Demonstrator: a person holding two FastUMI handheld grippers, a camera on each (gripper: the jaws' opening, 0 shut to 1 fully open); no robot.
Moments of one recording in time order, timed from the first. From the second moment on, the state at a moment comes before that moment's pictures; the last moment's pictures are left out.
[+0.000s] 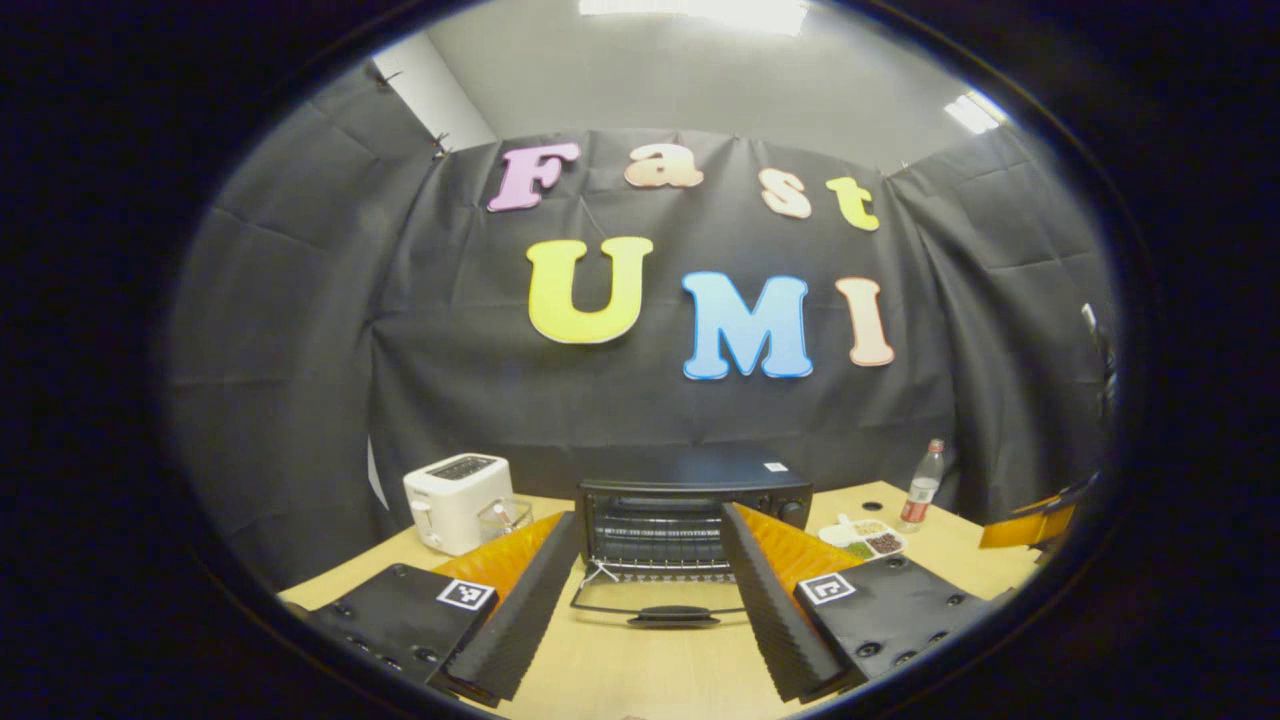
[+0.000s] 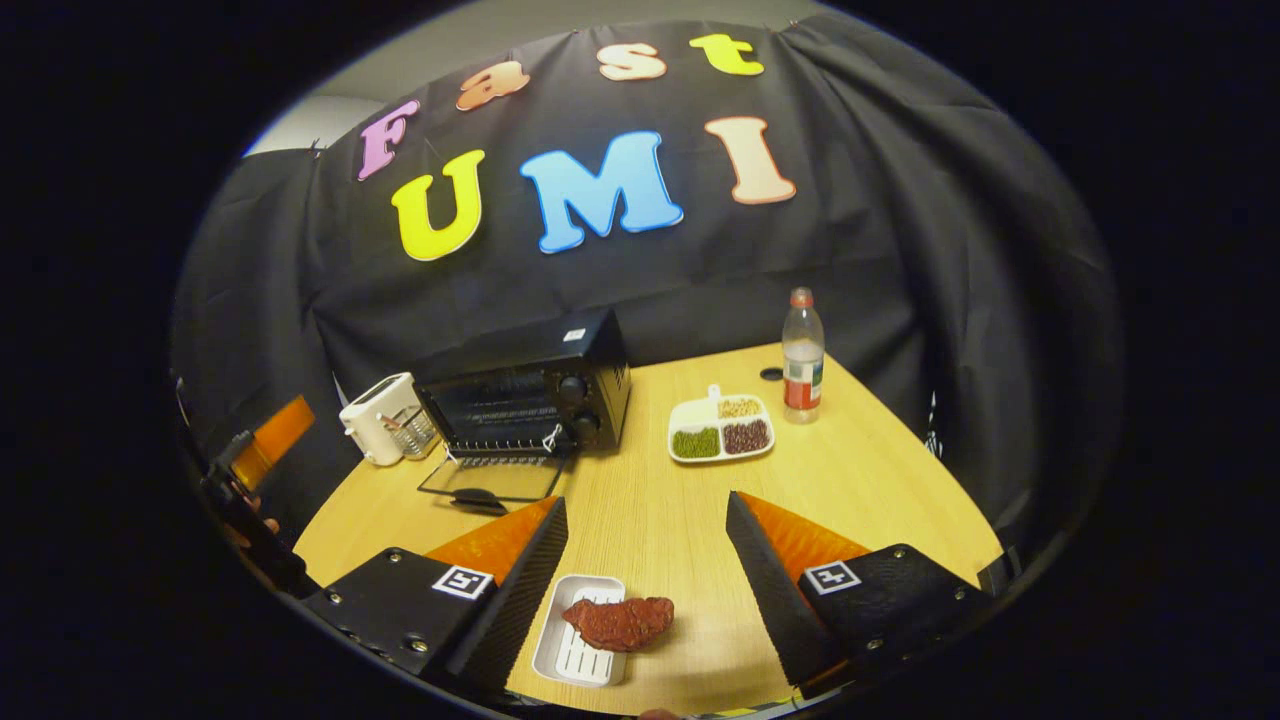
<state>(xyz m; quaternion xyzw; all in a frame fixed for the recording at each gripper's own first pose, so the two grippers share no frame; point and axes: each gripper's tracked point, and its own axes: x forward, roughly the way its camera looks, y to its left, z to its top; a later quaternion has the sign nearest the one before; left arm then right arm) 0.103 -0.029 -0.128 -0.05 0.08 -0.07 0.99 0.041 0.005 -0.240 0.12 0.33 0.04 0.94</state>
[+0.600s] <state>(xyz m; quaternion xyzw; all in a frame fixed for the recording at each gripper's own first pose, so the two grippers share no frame) 0.040 -0.010 -0.081 -0.03 0.05 -0.03 1.00 0.005 0.027 -0.336 0.29 0.47 0.07 0.83</state>
